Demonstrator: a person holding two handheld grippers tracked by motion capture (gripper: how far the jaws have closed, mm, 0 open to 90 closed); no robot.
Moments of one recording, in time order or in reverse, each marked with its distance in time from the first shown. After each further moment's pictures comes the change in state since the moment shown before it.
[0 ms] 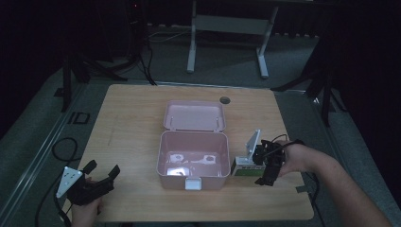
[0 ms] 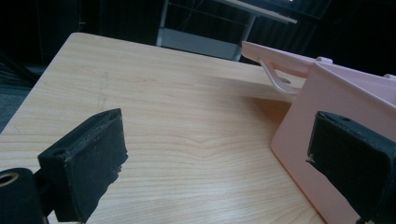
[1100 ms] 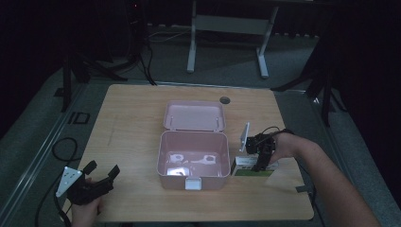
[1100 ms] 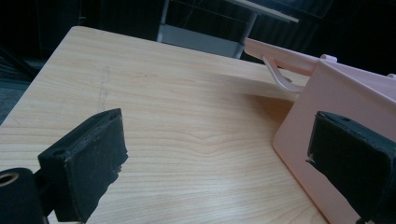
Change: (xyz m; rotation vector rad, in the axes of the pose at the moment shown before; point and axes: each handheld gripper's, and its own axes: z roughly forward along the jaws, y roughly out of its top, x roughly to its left) left arm 0.003 -0.002 0.001 0.007 0.003 -0.023; right arm -0.054 0.004 0.041 0.088 0.029 -0.028
